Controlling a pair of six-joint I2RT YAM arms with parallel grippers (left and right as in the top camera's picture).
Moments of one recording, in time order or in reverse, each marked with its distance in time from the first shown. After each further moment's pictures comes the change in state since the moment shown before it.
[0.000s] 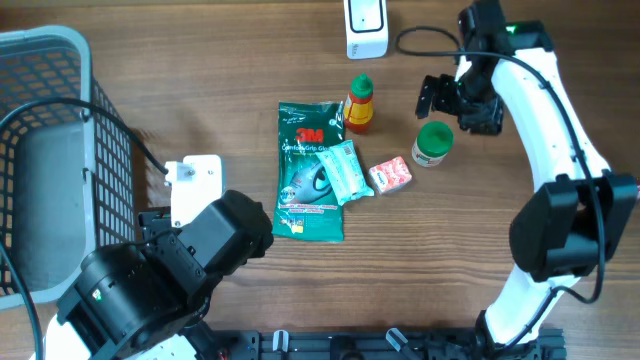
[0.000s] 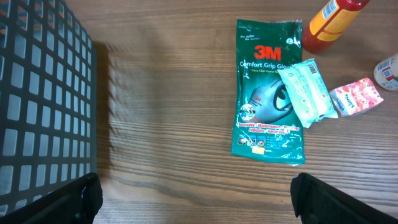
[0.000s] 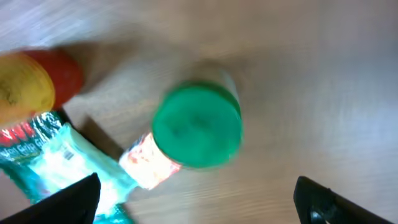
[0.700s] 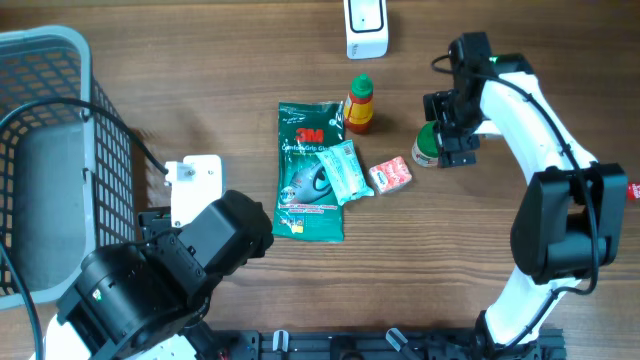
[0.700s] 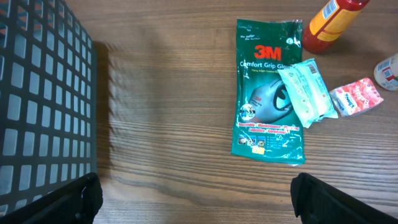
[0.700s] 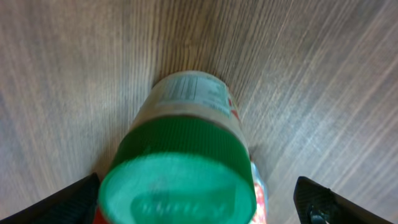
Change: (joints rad) left arm 0.000 0.000 0.000 0.000 0.000 0.000; right arm 0.000 -0.007 -0.289 0.301 -0.033 0.983
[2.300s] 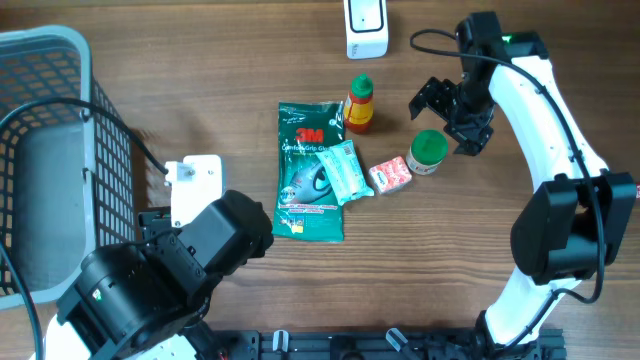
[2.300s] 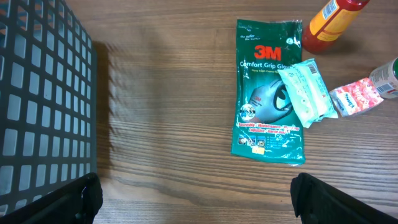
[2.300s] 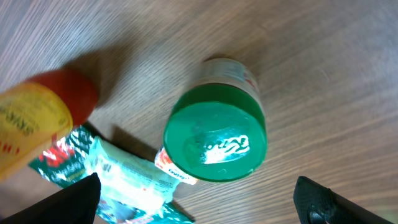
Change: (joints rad) left arm 0.000 0.000 0.000 0.000 0.000 0.000; right arm 0.000 -0.002 0.195 -0.224 -0.073 -0.709
